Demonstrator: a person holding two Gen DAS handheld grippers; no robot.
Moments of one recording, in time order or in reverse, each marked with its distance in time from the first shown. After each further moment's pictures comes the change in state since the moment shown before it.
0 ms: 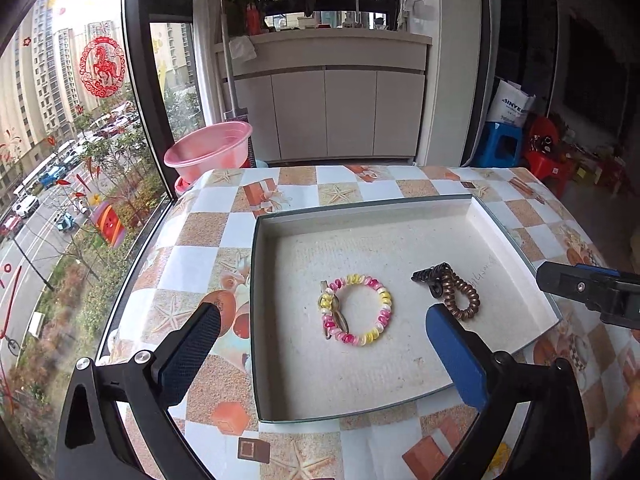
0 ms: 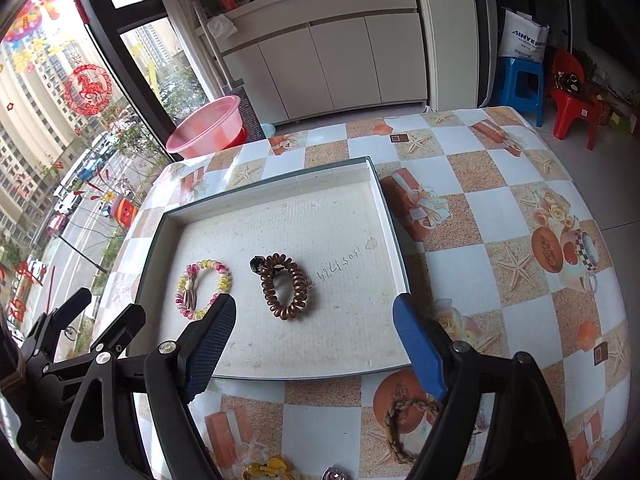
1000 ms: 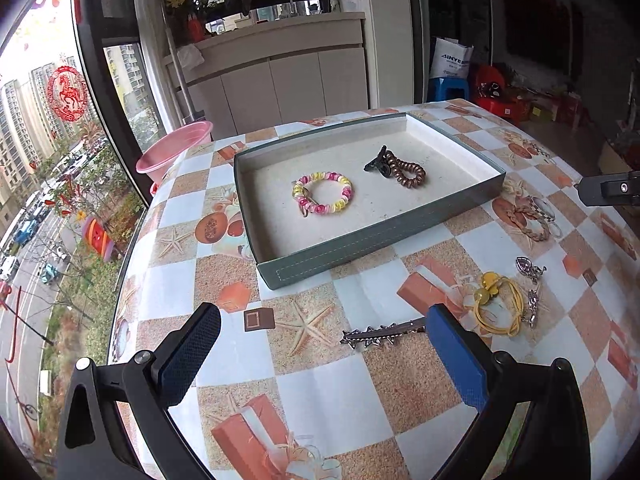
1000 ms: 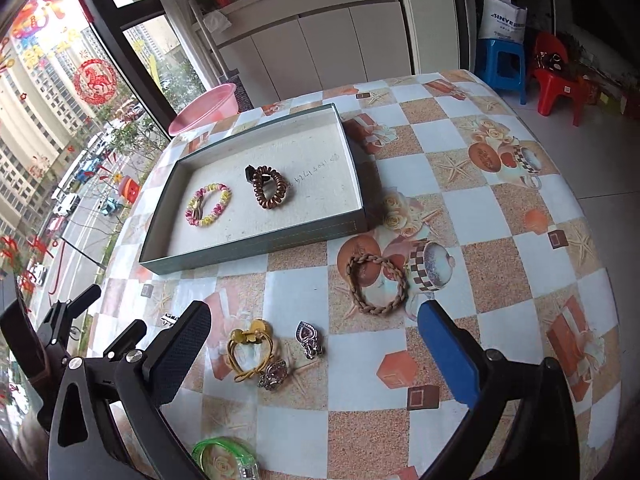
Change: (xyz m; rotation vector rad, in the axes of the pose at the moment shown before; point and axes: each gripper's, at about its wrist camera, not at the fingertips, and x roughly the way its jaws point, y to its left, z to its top) left arm -0.054 0.001 -0.105 0.225 0.042 -0.084; right arm -0.074 -0.028 -0.100 0.034 0.047 -0.010
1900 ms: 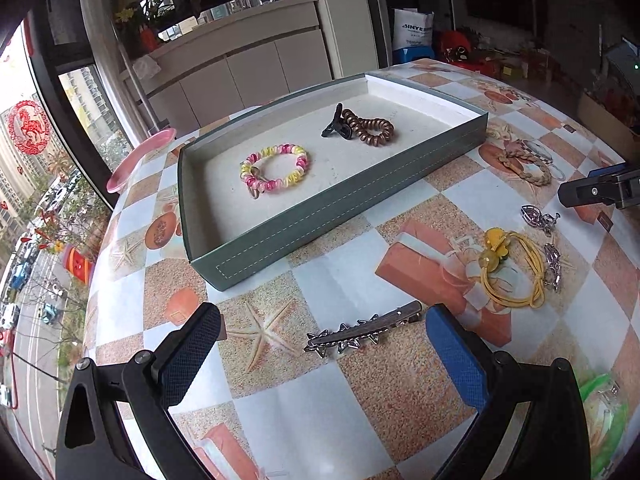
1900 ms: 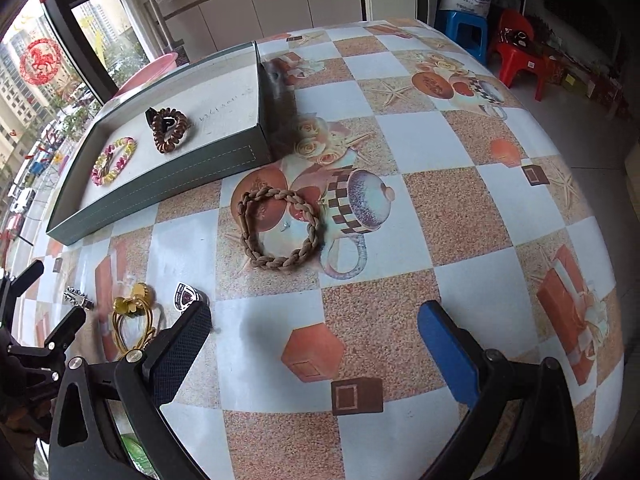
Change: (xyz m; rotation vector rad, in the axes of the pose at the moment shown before) left arm 0.042 -0.026 -0.008 0.161 0.037 -0.050; right arm 0.056 -0.045 -0.026 0.038 0.090 -0.177
